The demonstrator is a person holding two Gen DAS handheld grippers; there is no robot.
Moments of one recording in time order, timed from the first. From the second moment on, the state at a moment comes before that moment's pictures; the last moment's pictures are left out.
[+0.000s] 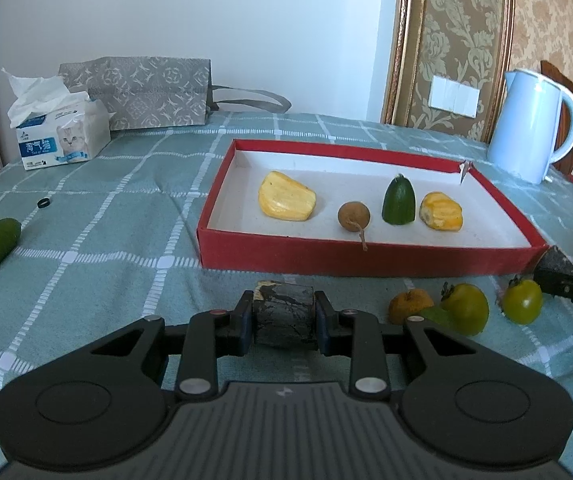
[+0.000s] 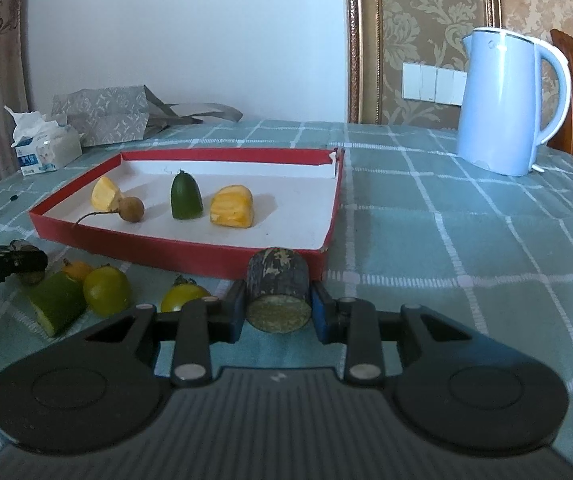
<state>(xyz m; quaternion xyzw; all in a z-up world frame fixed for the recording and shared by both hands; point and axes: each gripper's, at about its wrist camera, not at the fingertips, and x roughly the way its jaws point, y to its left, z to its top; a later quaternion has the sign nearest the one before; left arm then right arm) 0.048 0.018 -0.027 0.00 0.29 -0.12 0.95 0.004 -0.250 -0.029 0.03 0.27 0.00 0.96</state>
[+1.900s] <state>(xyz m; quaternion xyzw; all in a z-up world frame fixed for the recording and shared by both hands) 0.115 -0.020 0.024 0.02 0.18 -0.07 0.98 0.006 -0.246 -0.029 0.02 0.27 0.01 0.96</state>
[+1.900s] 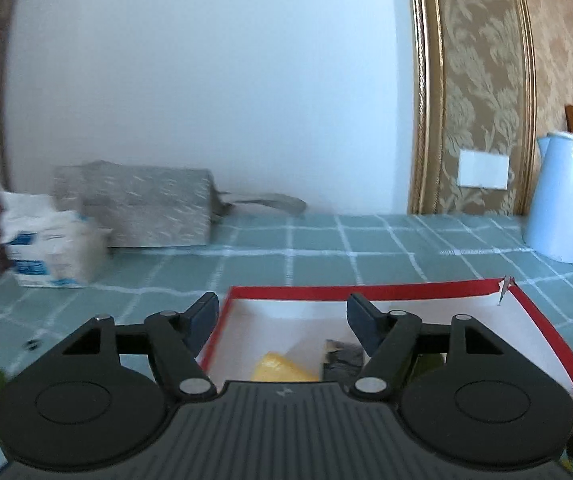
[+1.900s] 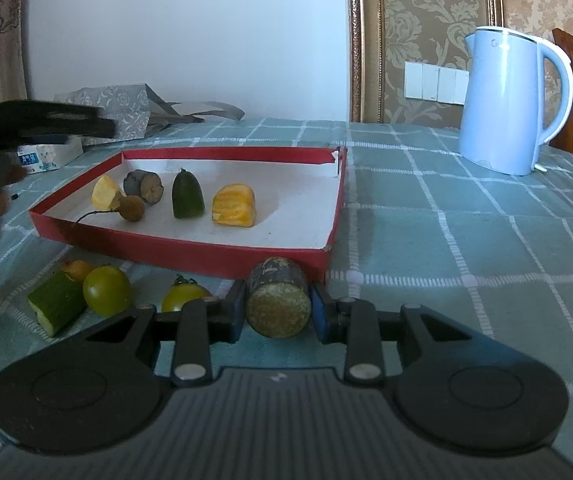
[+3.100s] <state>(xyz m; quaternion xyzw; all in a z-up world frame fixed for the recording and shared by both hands) 0.064 0.033 -0.018 -0.03 0.28 -0.07 0.96 0.003 -0.229 0.017 -0.02 0.21 -0.01 0.98</state>
